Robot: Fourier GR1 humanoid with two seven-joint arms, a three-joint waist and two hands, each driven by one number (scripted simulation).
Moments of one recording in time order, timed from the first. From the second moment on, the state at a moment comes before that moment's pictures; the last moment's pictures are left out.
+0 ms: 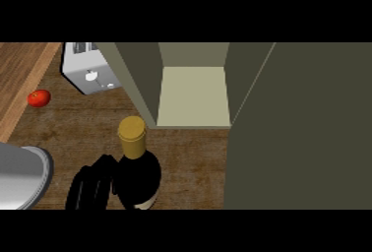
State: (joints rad) left arm 0.23 0.01 -0.17 -1.64 0.35 -0.14 -0.38; right arm 0.11 -0.03 0.01 -2.34 -0.15 0.23 0.35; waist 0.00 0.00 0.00
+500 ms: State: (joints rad) left arm 0.01 0.00 -0.24 -1.69 0.37 0.10 -0.22; right arm 0.11 -0.02 0.03 -2.33 -0.13 0.22 0.34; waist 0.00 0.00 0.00
